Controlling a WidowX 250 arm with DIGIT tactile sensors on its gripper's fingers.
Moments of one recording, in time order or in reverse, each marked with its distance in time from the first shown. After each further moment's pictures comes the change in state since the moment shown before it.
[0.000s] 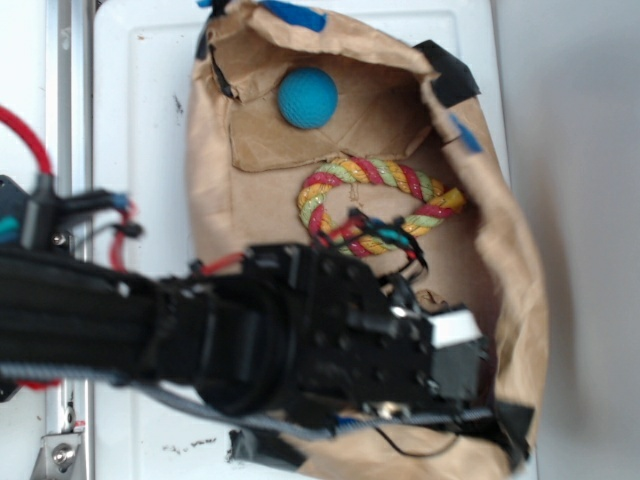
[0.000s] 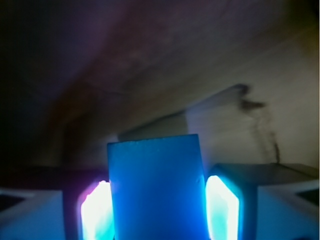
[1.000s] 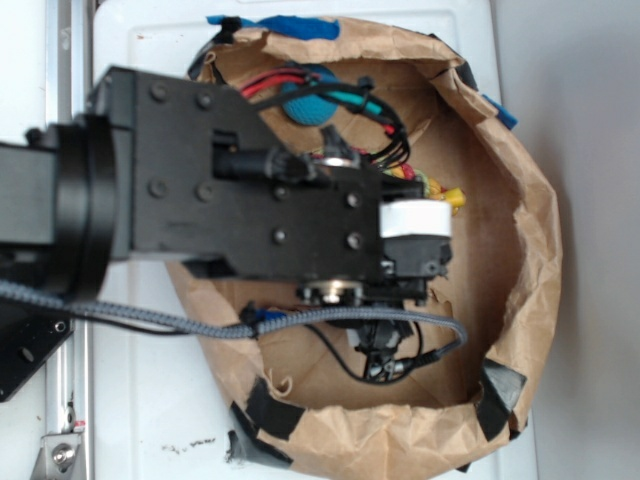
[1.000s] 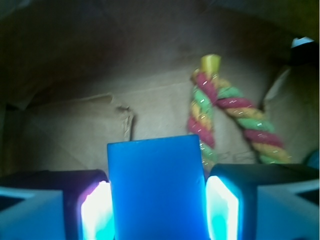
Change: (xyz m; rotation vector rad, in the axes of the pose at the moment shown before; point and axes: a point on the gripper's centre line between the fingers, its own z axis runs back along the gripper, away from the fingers) arm 0.018 0.050 0.077 0.120 0.016 -0.251
